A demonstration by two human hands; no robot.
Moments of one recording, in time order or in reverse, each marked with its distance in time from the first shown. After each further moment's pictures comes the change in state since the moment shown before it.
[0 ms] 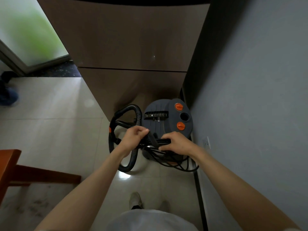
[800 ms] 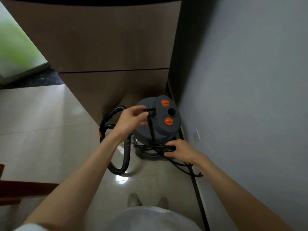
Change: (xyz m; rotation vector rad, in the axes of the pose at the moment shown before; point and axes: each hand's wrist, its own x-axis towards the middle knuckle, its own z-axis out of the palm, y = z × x) left_hand 0.000 0.063 0.016 -0.175 -0.110 0.111; right_hand -0.058 0.036 0.018 0.096 0.111 0.148
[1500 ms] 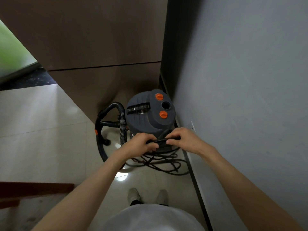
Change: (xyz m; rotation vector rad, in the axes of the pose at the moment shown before) left_hand -0.038 -0.056 0.032 0.756 -0.485 0.105; right_hand -0.029 0.003 -0.017 -0.061 0.157 -0.064
